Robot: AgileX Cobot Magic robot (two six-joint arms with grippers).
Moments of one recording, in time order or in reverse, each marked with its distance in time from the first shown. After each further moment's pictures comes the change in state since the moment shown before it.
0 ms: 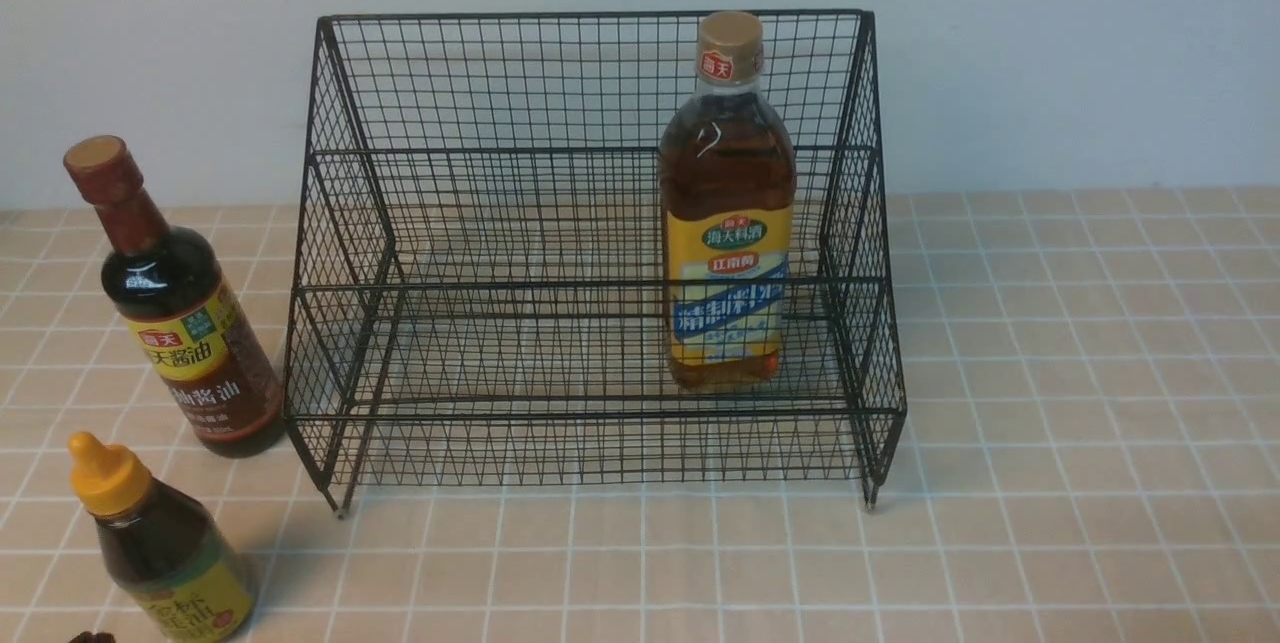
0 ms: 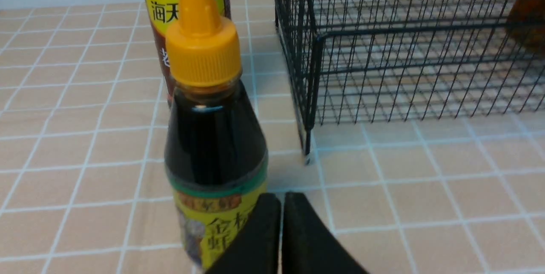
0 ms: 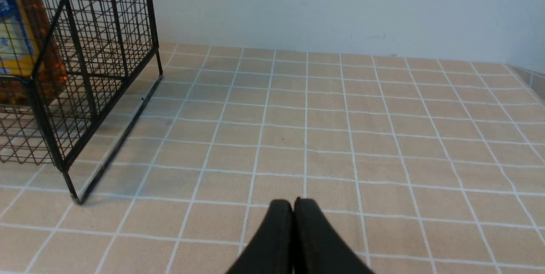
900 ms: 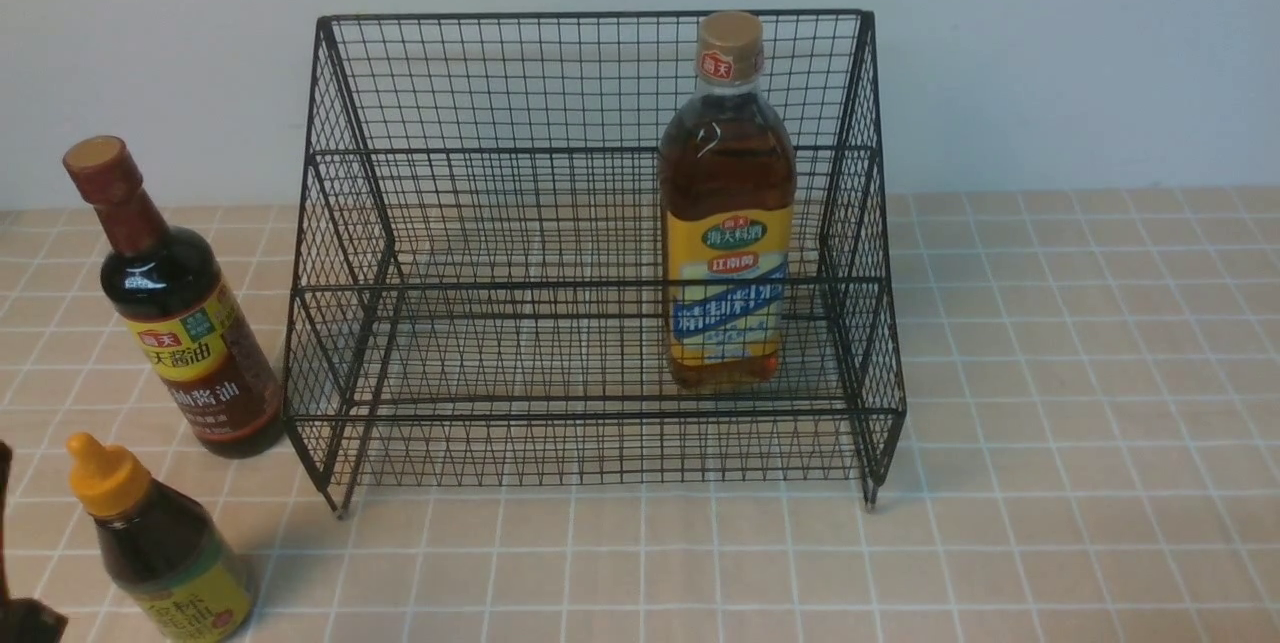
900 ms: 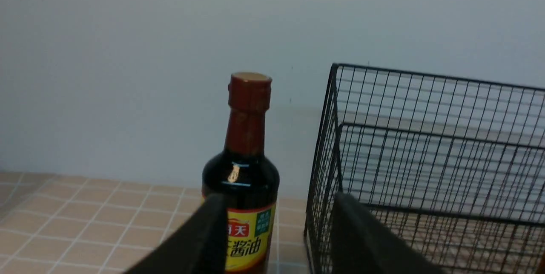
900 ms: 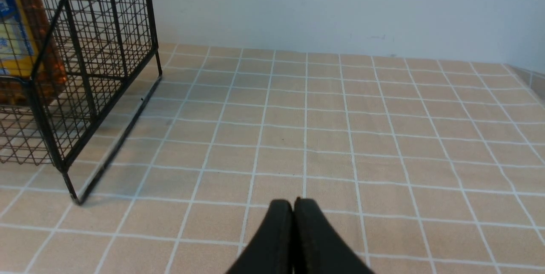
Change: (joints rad) right arm 0.000 0.000 0.000 0.000 -0.001 0.000; left arm 0.000 0.344 -0.060 -0.191 -0.630 0.114
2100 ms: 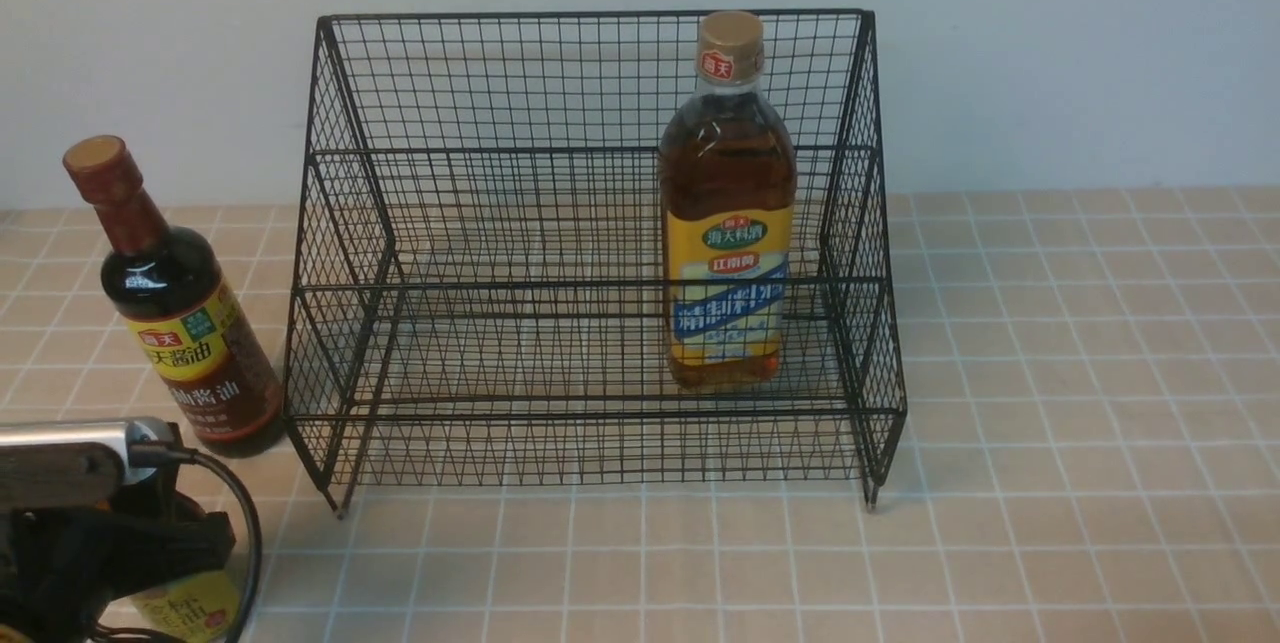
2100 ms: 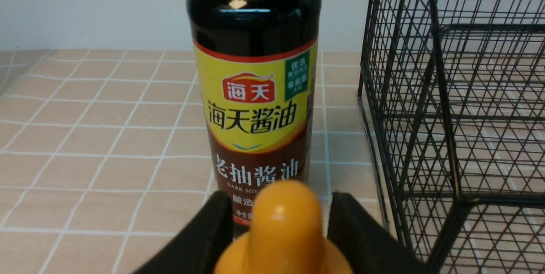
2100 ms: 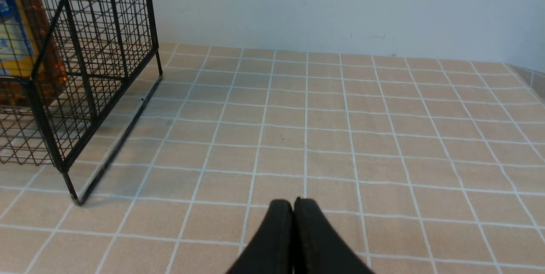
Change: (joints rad) right arm 0.000 0.000 0.000 0.000 0.000 0.003; left arm 0.000 0.894 -0.024 0.190 -0.553 -0.140
